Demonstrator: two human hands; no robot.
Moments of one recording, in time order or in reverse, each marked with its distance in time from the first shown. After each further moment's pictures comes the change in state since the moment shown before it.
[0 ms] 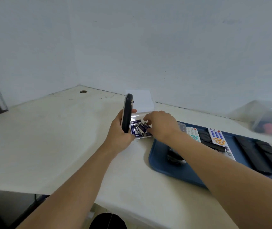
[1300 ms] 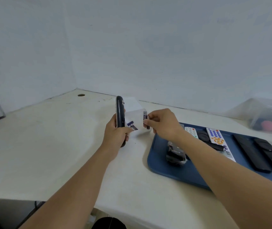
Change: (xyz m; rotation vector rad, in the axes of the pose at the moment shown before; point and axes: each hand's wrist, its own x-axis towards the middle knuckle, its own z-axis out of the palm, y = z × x) left_hand 0.018 -0.012 -0.002 -0.154 0.159 -0.186; right_hand -0.009 0.011 -0.007 0.811 0.089 0.090
